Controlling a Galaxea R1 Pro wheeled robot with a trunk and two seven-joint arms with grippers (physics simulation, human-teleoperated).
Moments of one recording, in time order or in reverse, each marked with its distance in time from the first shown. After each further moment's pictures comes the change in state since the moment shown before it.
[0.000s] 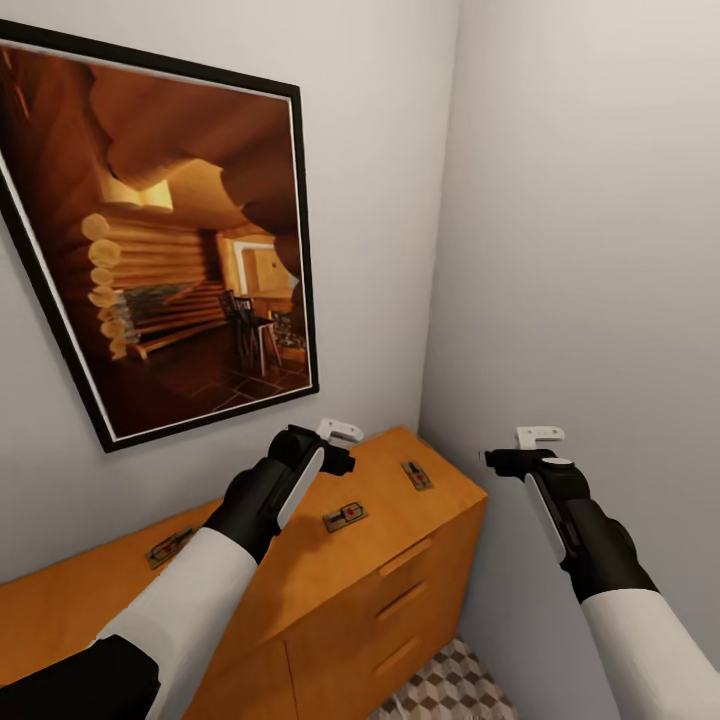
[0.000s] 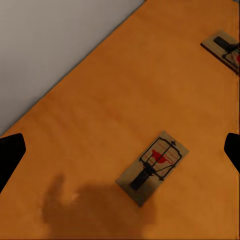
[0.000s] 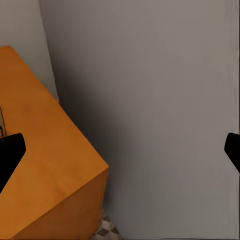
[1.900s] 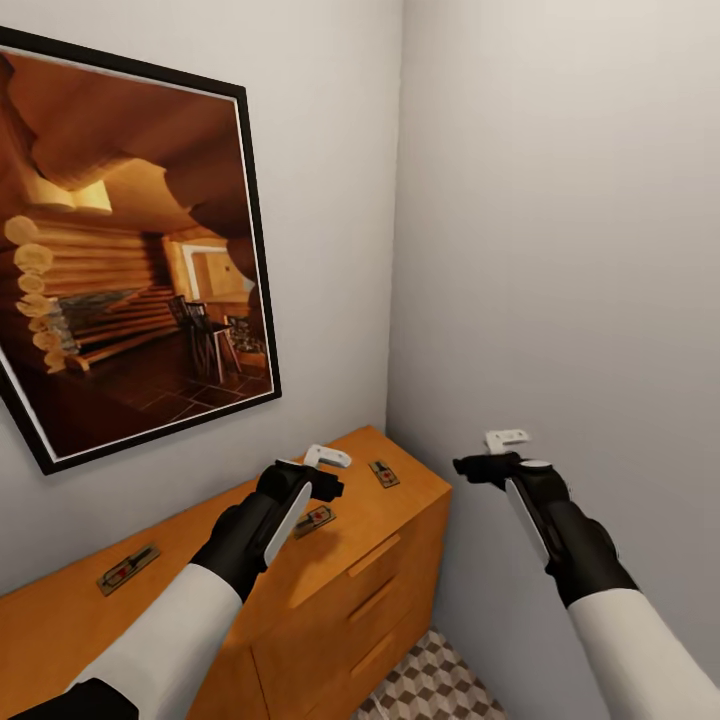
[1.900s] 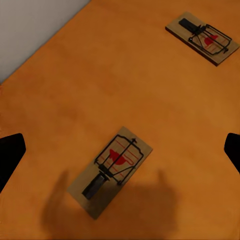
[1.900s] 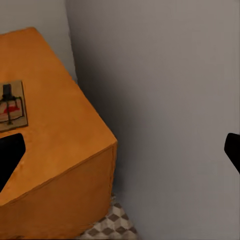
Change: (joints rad) left arm 0.110 0.045 0.005 0.006 -0.001 -0.124 0.006; right arm 0.000 0.021 0.086 0.017 -0.008 0.006 0.146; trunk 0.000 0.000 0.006
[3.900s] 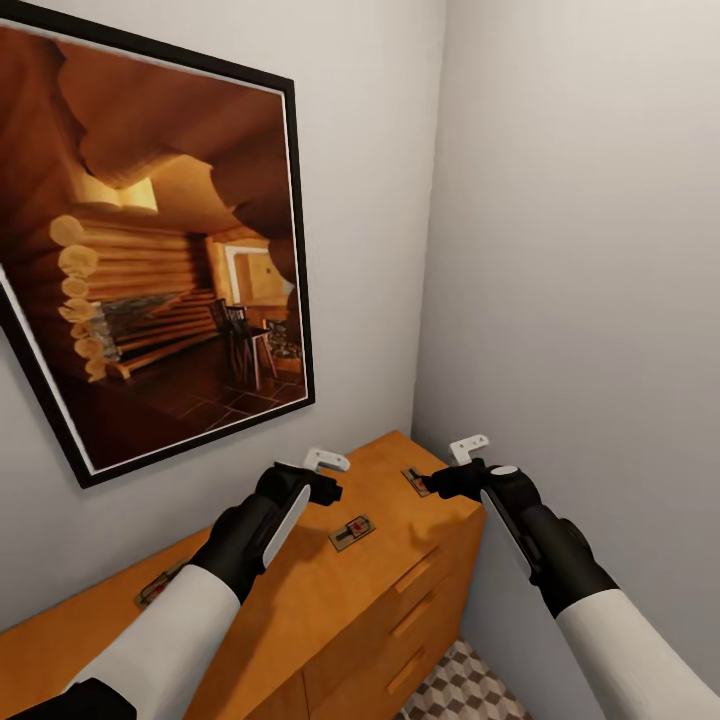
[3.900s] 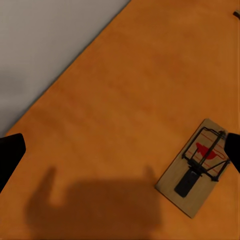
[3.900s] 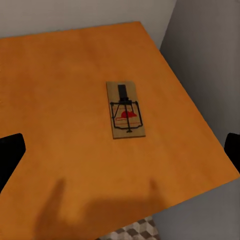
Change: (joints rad) left arm 0.002 0.008 -0.009 0.012 0.002 0.006 -0.010; right arm 0.000 0.001 0.176 0.006 0.006 0.010 0.105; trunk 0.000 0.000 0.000
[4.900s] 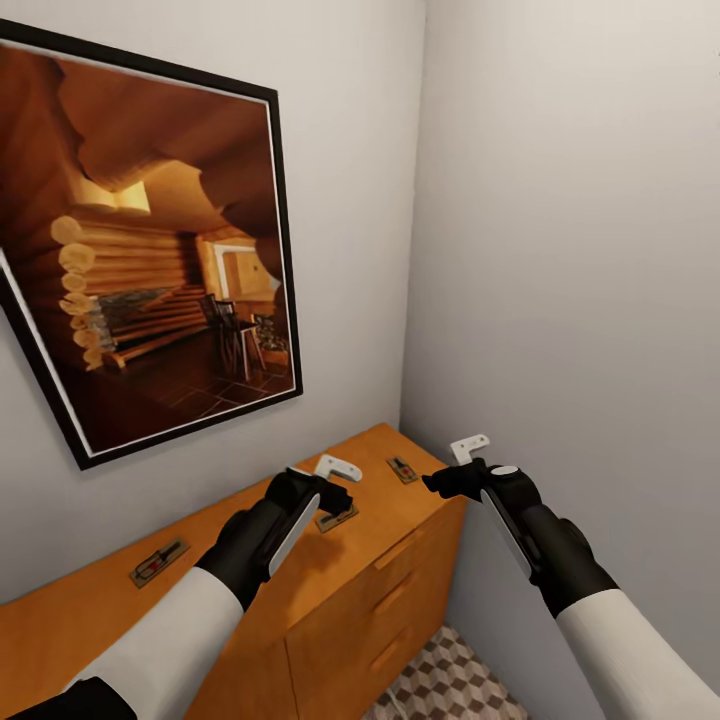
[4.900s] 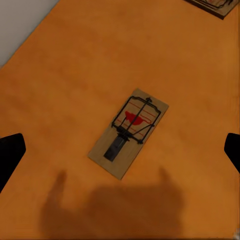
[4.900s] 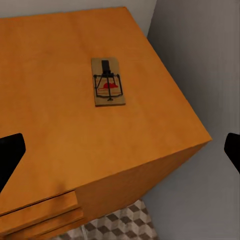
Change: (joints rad) left arm 0.001 0.004 -0.091 0.007 0.002 0.001 -0.044; right arm 0.000 0.000 -0.002 0.000 0.000 0.000 -0.007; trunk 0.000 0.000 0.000
